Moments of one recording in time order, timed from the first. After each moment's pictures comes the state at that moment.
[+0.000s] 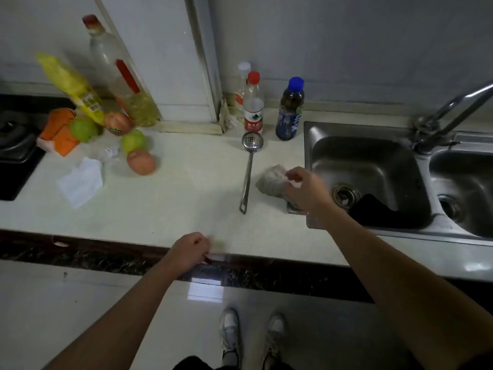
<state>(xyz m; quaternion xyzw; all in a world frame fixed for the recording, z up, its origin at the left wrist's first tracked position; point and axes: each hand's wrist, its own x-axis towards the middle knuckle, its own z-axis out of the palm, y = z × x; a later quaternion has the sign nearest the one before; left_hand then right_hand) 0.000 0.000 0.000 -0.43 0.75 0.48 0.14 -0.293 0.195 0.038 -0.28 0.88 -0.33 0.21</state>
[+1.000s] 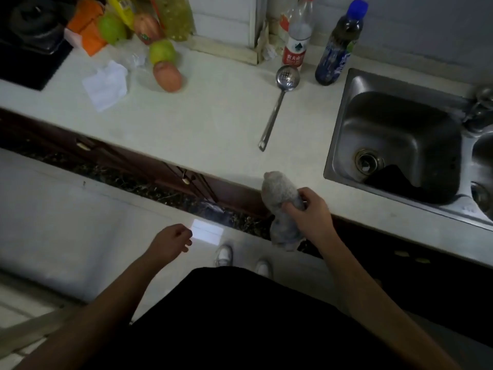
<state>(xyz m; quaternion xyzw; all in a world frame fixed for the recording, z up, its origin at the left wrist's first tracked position) 0.152 0.092 -0.026 -0.55 0.65 0.49 0.15 -0.137 0.284 0.015 -0.22 0.85 -0.36 0.32</state>
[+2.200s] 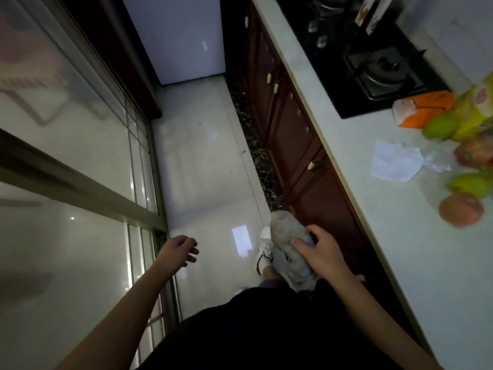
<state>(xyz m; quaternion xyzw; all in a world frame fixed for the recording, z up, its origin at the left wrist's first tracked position) 0.538 0.006 -0.027 -0.79 0.24 0.53 -0.20 0.198 -0.079 0.009 -0.56 0.67 -0.11 0.47</state>
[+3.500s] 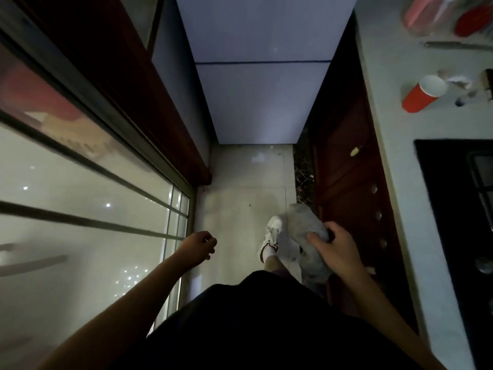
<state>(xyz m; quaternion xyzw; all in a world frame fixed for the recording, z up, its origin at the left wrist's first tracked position) 0.928 -0.602 -0.047 -0.81 0.24 0.51 -0.15 0.621 -0.771 -0.006 -0.63 0.61 -0.06 0.47</state>
